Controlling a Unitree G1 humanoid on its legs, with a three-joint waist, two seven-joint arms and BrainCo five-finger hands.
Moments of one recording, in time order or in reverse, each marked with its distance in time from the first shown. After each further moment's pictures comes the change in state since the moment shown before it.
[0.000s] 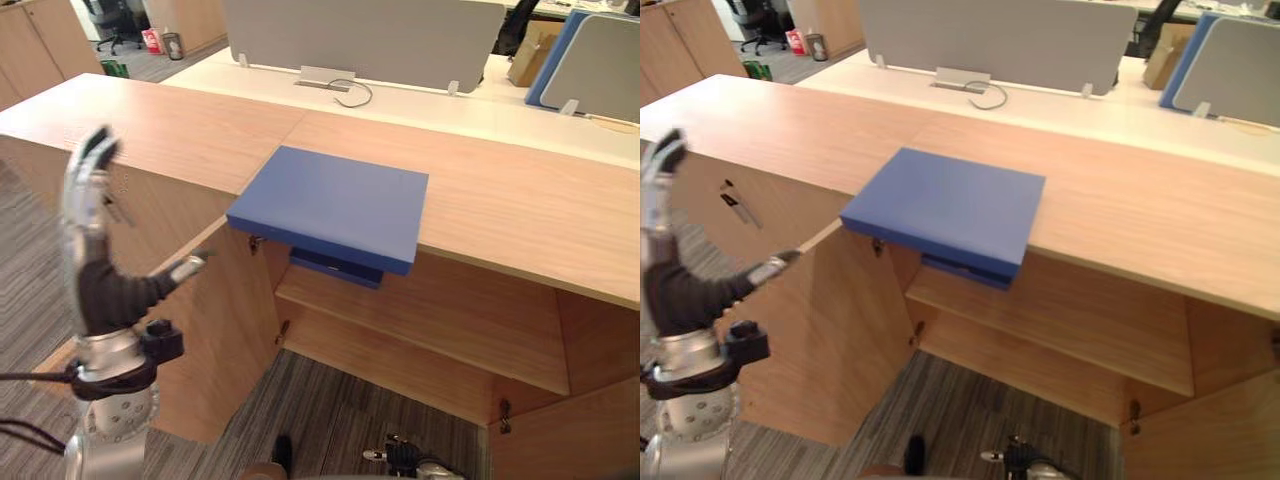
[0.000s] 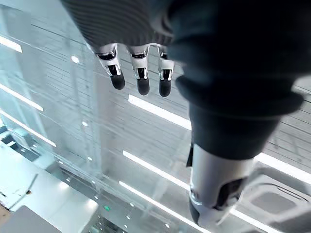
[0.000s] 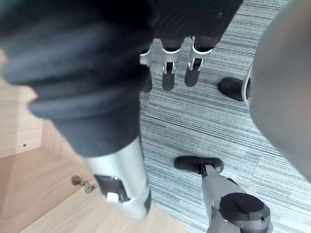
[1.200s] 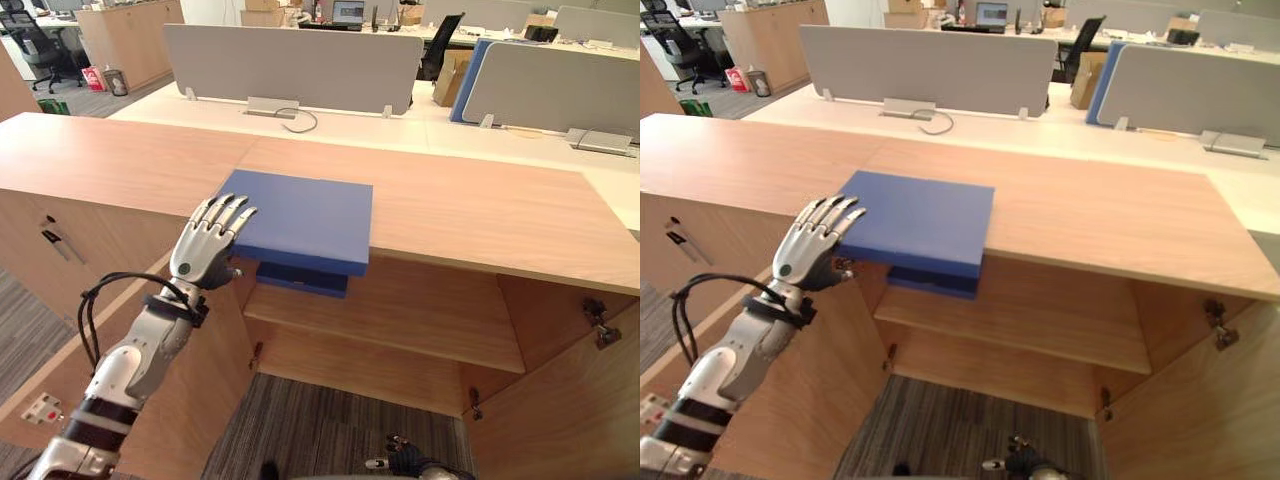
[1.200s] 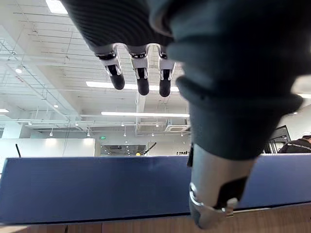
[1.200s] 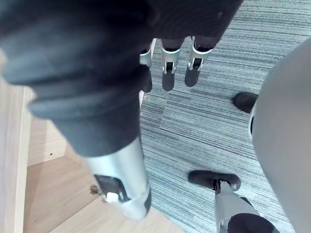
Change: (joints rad) left arm -0.394 0.227 -0.292 0.760 0.386 0.058 -0.014; right arm 0.055 -0.036 0.130 -0.070 0.005 -0.032 -0.002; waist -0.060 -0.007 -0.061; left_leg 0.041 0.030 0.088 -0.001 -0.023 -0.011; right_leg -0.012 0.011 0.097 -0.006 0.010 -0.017
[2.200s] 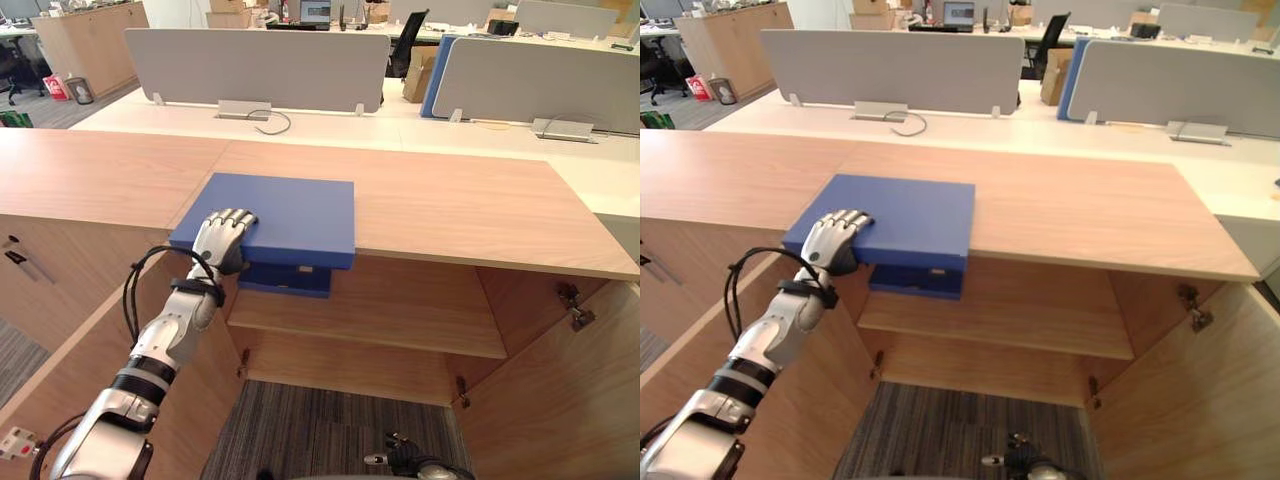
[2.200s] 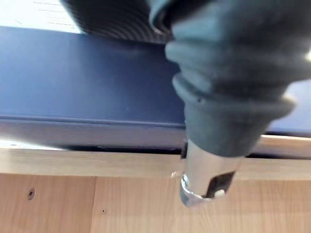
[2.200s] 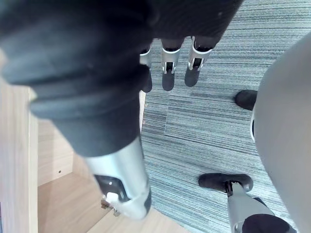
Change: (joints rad) left arm -0.230 -0.107 -0.117 0.339 -0.006 0.070 0.003; right arm -0.009 0.004 0.009 0.003 0.035 0.002 -0.016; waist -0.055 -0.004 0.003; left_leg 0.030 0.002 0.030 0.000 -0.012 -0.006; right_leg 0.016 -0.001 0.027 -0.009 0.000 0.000
